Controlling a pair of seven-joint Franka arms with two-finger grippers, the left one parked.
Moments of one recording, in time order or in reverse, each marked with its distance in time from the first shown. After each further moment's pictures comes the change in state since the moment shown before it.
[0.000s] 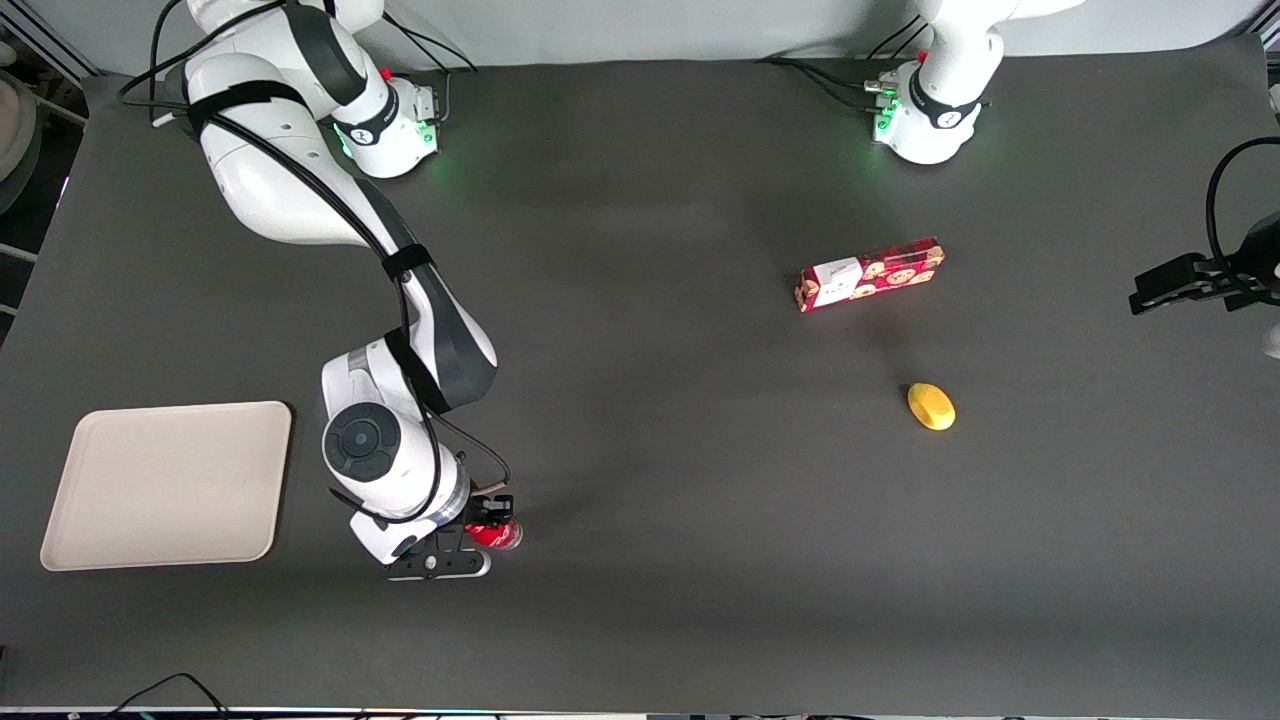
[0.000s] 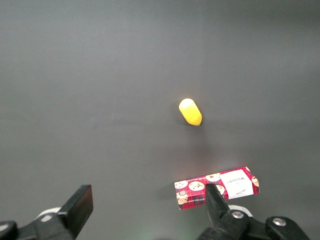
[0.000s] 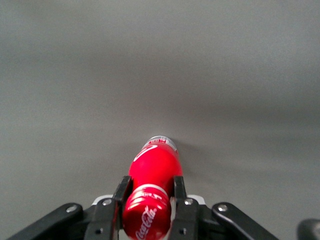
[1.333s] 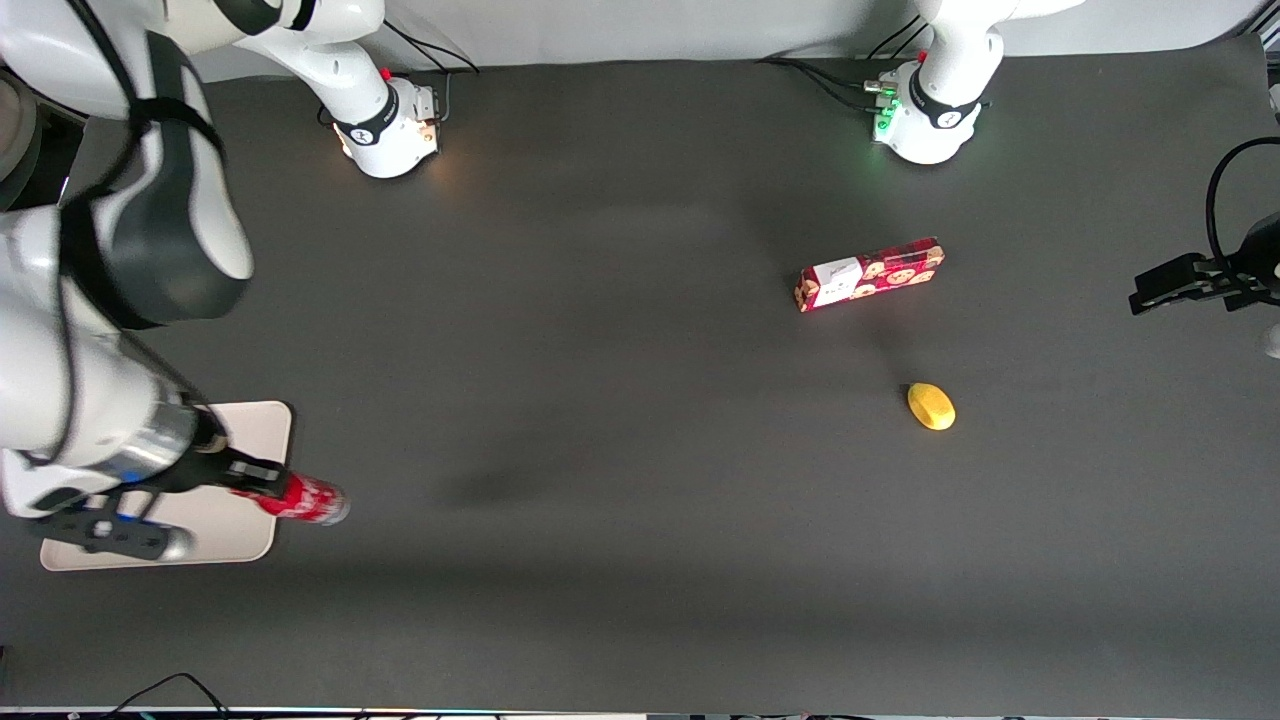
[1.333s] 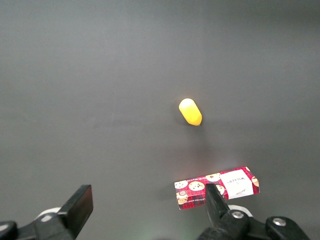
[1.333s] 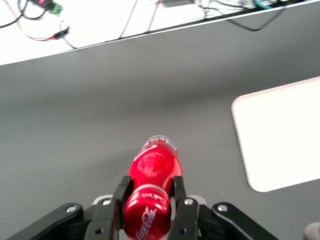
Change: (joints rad) arm -0.225 -0.311 0.024 0.074 0.002 -0.398 0.013
